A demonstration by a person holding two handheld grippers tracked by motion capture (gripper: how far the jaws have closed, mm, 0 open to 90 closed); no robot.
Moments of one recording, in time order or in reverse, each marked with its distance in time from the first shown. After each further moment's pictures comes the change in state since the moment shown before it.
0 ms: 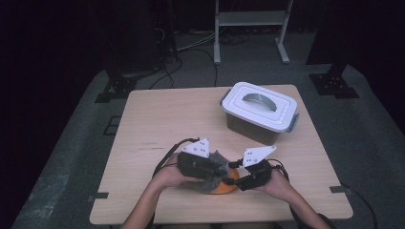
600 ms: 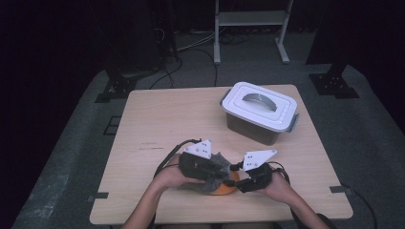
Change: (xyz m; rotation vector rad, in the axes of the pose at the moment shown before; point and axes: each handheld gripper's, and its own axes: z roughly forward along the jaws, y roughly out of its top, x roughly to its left) left arm -0.002 0.000 0.003 0.016 -0.012 -0.007; right arm 0.006 -0.004 0.001 0.005 -0.006 -0.037
